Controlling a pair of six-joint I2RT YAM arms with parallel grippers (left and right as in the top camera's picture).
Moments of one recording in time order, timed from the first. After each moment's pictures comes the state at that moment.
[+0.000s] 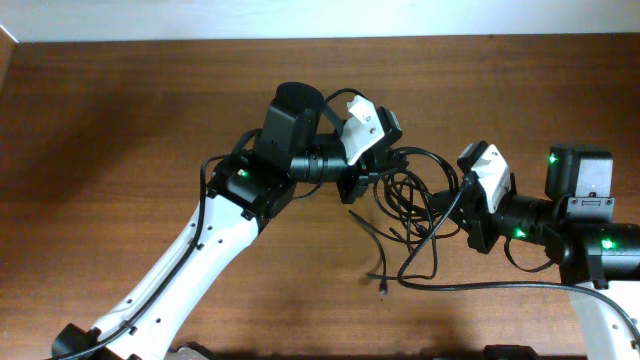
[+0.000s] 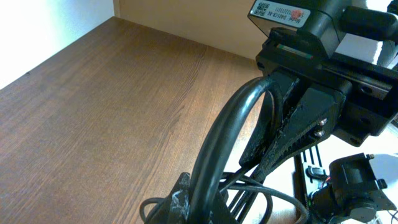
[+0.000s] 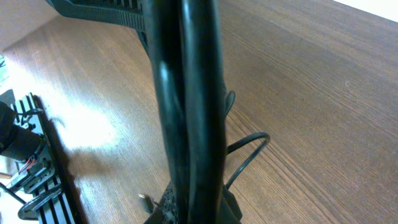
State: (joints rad) left arm -0.55 1.47 1.32 -0.36 0.79 0.20; right arm -0.03 1.06 1.09 -0.97 -0.82 -0.53
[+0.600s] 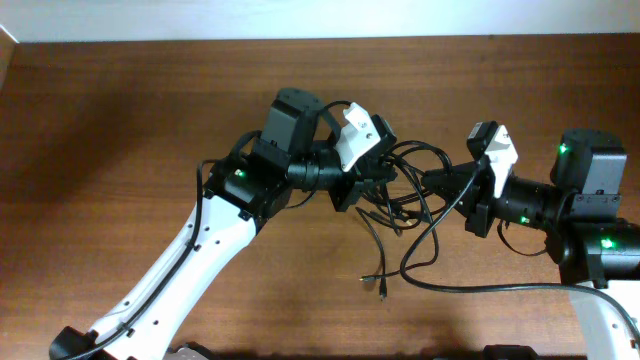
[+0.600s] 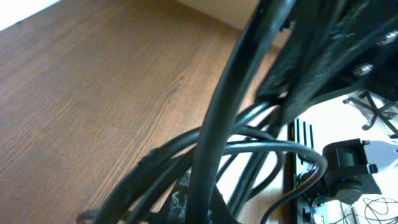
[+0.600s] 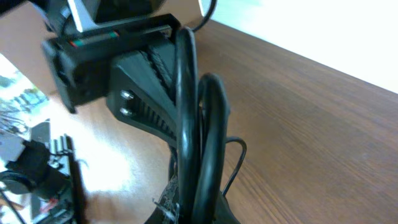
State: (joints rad) left arm -0.54 1.47 1.32 -0.51 0.75 0.20; right arm -0.03 1.06 1.09 -0.73 -1.02 -0.38
